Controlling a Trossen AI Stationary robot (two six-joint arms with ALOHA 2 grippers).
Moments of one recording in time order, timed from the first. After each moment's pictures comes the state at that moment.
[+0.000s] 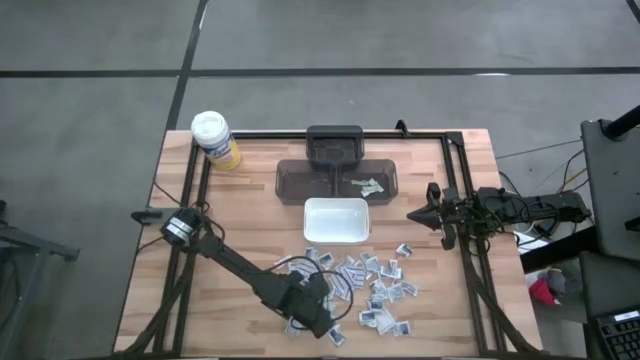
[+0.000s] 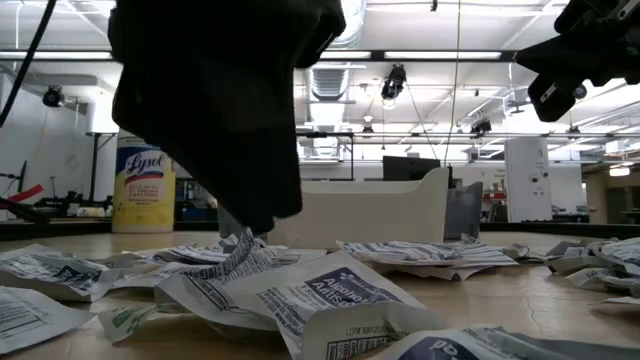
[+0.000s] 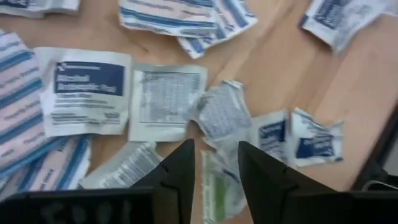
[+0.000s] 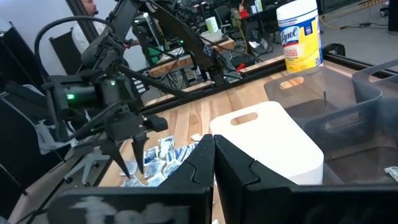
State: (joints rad) left arm -0.55 2.06 1.56 -0.62 -0.20 -1.18; right arm 0.13 0.15 0.17 -0.08 0.07 0.39
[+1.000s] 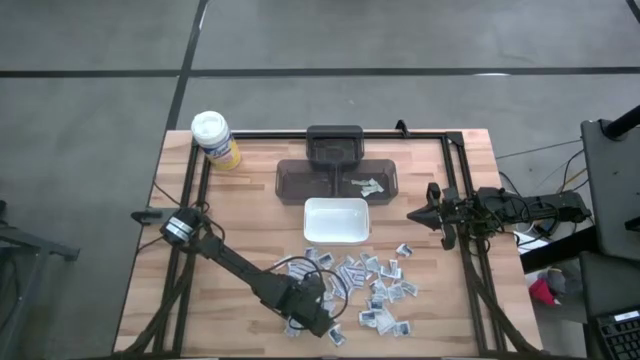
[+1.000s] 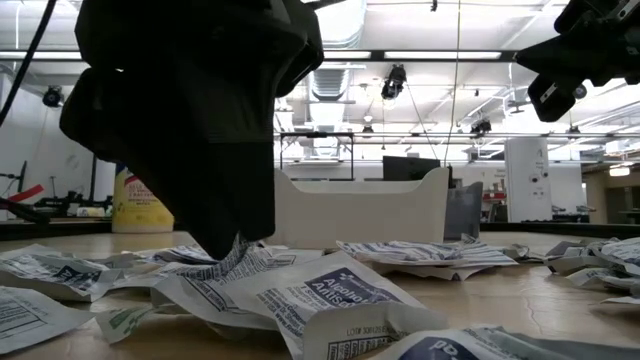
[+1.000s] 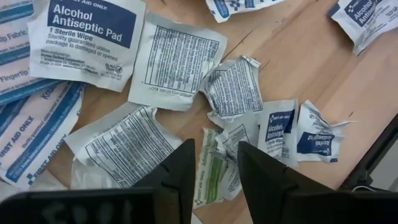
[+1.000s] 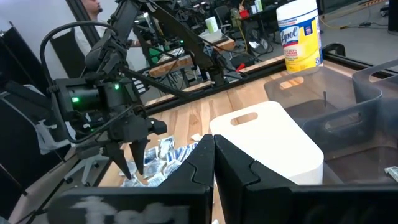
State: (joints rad) left arm -0.55 2.06 1.53 -0.59 -0.13 -1.37; right arm 0.13 0.15 0.17 -0.08 0.07 0.39
